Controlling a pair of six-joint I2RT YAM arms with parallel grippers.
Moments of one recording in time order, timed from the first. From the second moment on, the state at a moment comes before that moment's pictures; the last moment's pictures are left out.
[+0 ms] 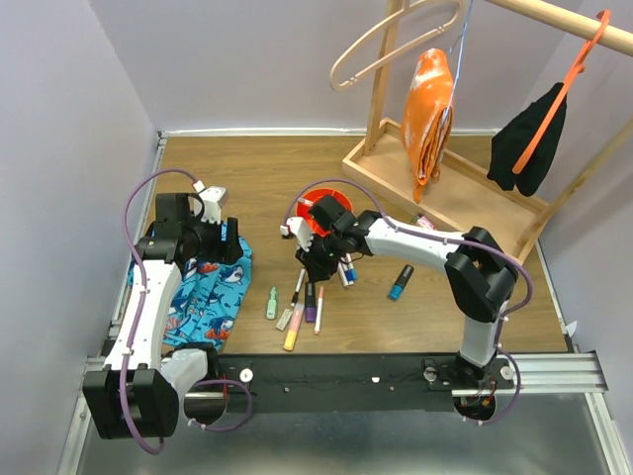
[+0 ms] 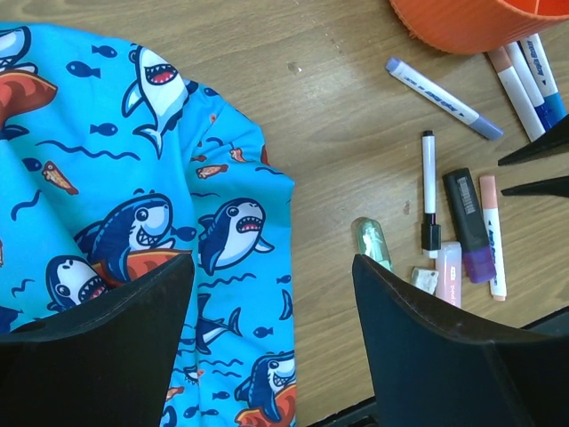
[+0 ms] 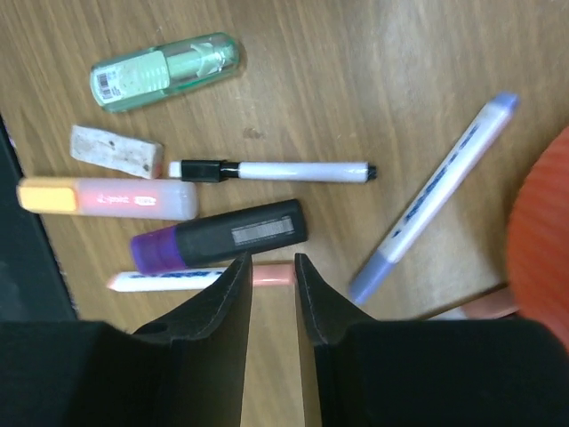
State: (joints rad) left arm 0.03 1.03 0.89 -0.73 0.40 0.13; right arm 0.86 1.88 1.34 -0.49 -0.44 -0.32
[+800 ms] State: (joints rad) left arm 0.03 1.07 0.89 -0.74 0.41 0.12; right arm 0.89 1.89 1.24 -0.49 -0.27 0.41
